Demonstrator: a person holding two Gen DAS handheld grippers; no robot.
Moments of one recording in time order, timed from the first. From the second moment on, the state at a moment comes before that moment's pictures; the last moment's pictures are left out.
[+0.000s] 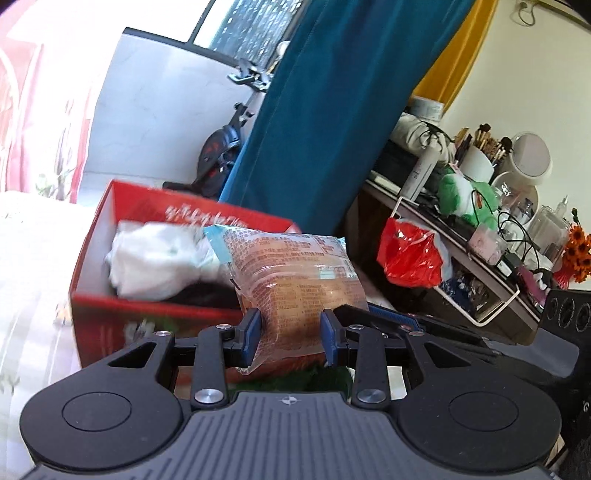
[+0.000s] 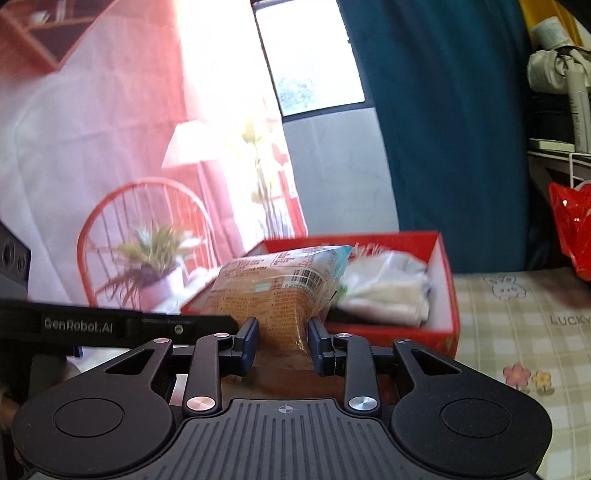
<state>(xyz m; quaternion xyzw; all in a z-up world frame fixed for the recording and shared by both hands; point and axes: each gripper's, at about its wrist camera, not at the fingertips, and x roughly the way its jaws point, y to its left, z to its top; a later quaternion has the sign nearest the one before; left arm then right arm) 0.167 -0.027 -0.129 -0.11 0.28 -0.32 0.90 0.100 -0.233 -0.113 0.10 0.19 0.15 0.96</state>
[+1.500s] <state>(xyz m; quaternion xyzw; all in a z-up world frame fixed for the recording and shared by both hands) 0.230 -0.040 -0.134 -0.04 0.31 -0.23 0.92 0.166 -0.237 -0.132 0.10 0.23 0.10 0.96</state>
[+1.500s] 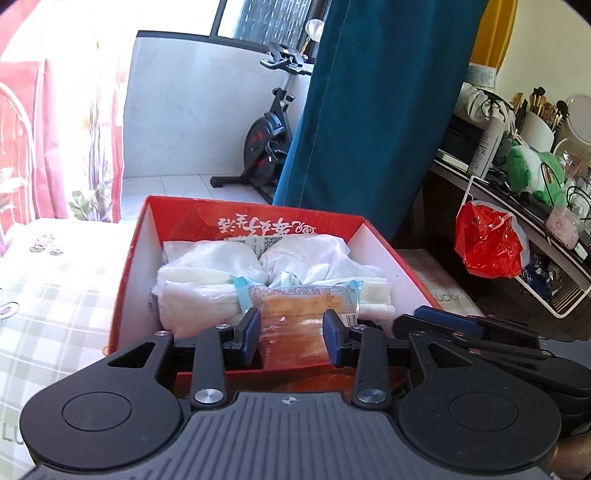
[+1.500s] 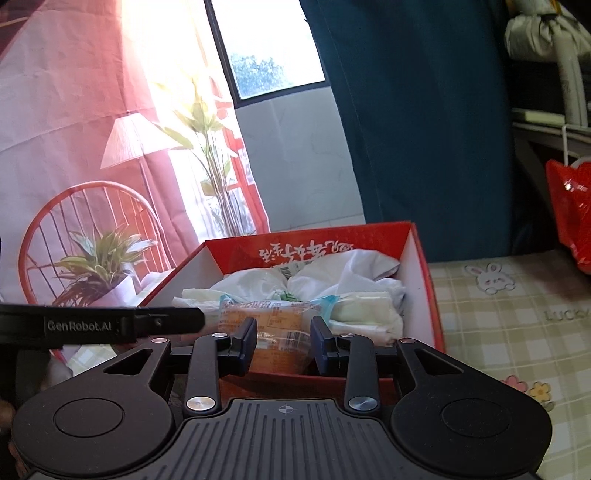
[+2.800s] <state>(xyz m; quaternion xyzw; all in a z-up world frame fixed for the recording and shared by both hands) 0.151 -0.004 -0.241 0.01 0.41 -0.13 0.90 0.072 -0.246 -0.244 0.08 0.37 0.01 0.93</state>
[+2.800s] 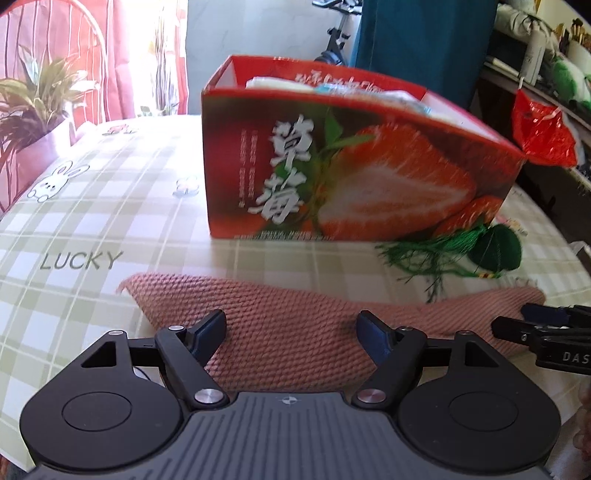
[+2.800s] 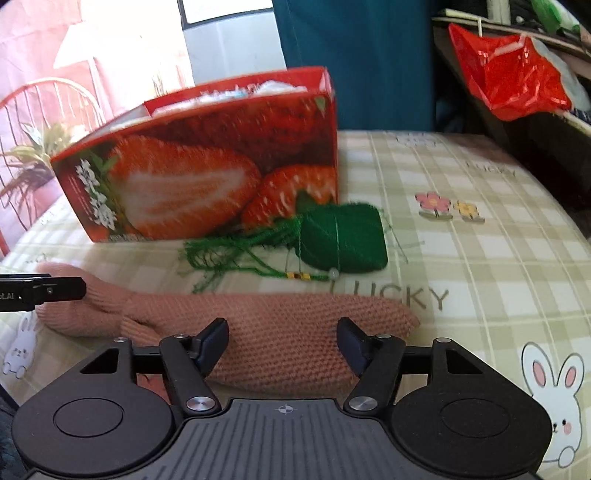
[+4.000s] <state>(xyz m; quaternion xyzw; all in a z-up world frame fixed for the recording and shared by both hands) 0.154 -0.004 -0.252 0.01 0.42 -0.14 0.89 0.073 -0.225 -0.248 0.02 0.37 0.04 0.93</state>
